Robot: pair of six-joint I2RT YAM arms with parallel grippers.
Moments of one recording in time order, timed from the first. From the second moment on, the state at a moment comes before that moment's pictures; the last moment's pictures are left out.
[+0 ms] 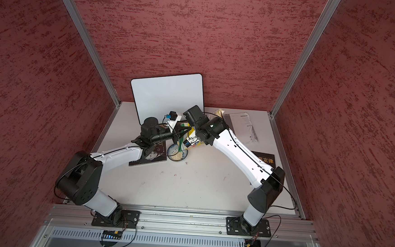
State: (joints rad) left arm -0.48 1.57 0.91 0.58 0.63 -0.09; right arm 0.76 1.68 1.80 -1.06 0.61 -1.70
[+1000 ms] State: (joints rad) left arm -0.49 1.59 0.88 0.65 0.62 -0.11; right arm 0.75 1.66 1.76 -1.05 0.57 -1.65
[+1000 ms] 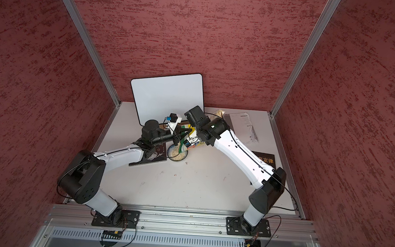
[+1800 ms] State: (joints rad) left arm -0.58 1.56 0.97 0.48 0.60 -0.06; right arm 0.63 1.43 1.50 -1.02 0.41 -1.46
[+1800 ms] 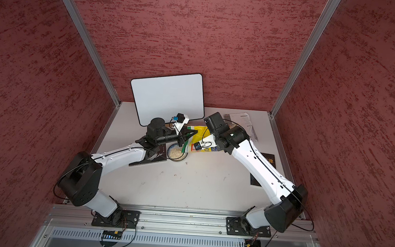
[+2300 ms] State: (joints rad) left arm -0.59 1.51 0.97 0.37 0.56 -0.02; right arm 0.58 1.40 1.39 -0.96 0.32 -1.37
